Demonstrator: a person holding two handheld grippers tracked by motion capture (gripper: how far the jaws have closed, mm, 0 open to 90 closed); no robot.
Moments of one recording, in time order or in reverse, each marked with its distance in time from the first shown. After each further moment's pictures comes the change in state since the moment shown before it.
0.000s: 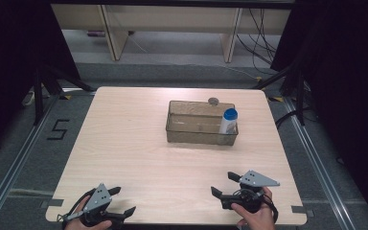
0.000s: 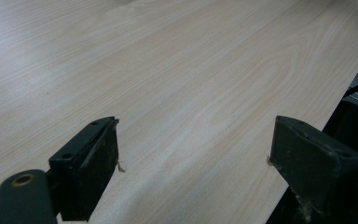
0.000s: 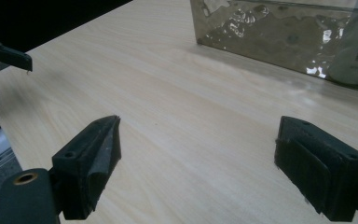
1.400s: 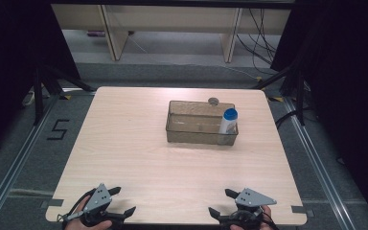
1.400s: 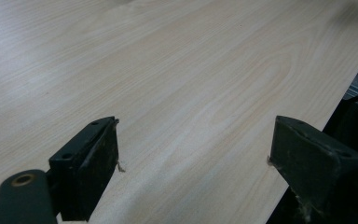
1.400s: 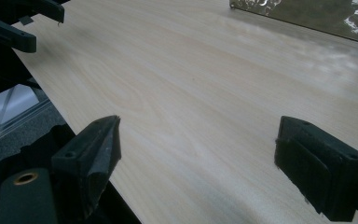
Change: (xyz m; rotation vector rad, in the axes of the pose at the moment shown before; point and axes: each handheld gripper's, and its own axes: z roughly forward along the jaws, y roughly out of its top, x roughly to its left) left arm -0.001 0.000 0.001 -0.007 -0.003 -0.011; right arm 0.029 -0.025 -0.014 0.079 0.024 -0.086
